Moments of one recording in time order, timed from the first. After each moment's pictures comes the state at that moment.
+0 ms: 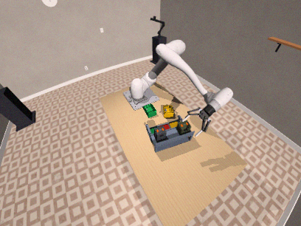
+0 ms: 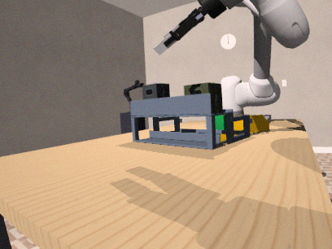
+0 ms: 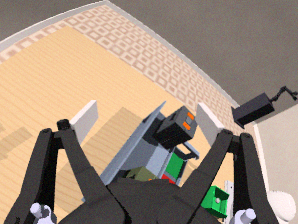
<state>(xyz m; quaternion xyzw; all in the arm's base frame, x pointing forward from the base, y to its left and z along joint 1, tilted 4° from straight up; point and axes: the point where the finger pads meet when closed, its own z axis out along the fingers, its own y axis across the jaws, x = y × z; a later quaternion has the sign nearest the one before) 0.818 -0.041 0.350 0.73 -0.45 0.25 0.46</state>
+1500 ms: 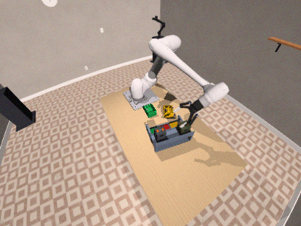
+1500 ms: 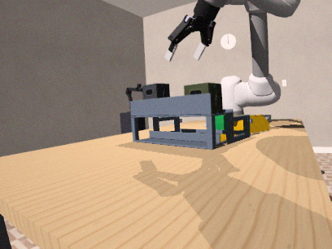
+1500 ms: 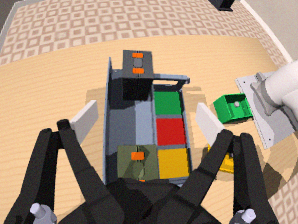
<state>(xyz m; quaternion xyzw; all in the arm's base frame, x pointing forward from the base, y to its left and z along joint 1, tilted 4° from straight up) 0.690 -0.031 0.320 0.53 -0.76 0.18 0.33</state>
